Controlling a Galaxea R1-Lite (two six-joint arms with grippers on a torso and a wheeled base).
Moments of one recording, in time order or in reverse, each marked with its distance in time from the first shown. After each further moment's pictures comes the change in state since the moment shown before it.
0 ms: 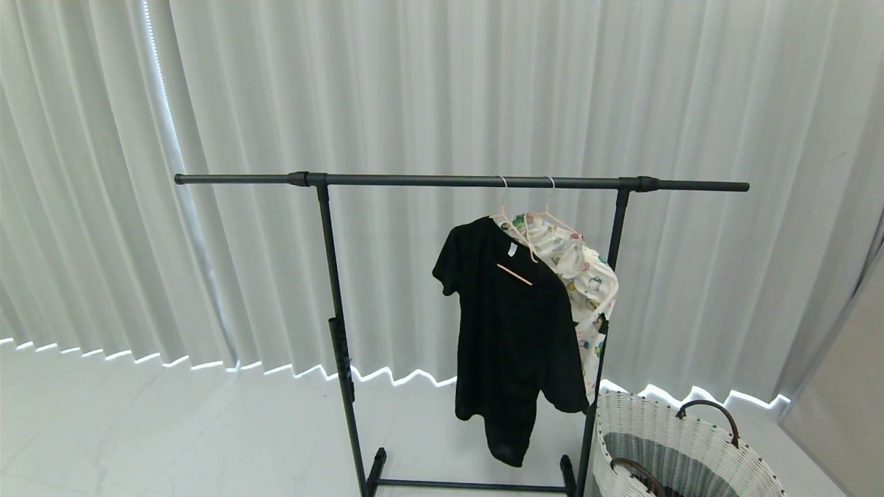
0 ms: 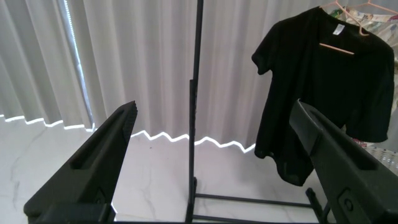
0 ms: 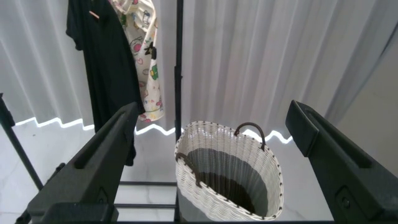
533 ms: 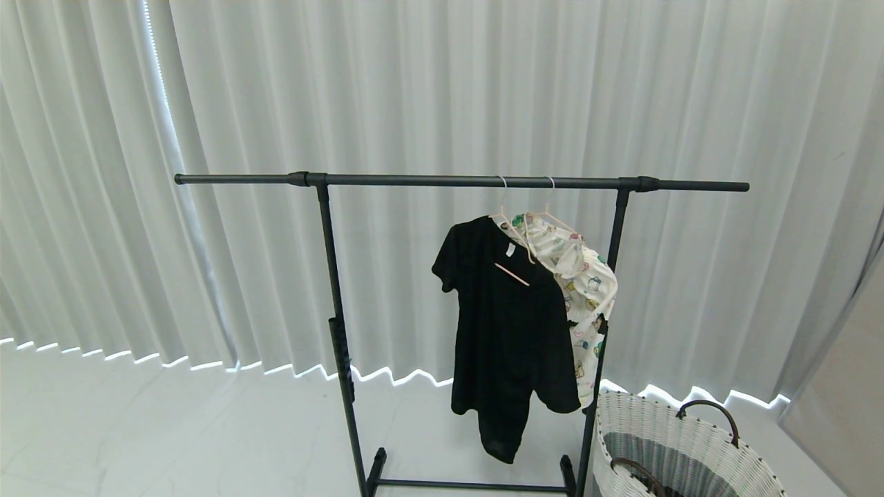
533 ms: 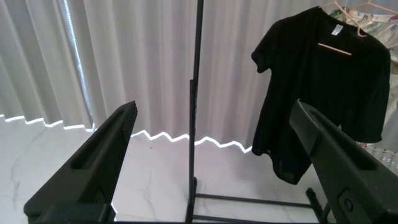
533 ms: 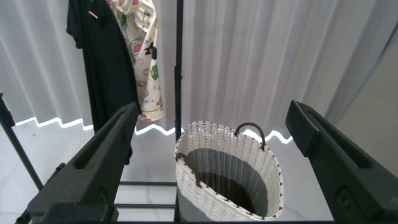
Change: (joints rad) left arm 0.000 0.000 0.000 0.000 0.000 0.000; right arm 0.000 0.000 0.000 0.000 0.000 0.000
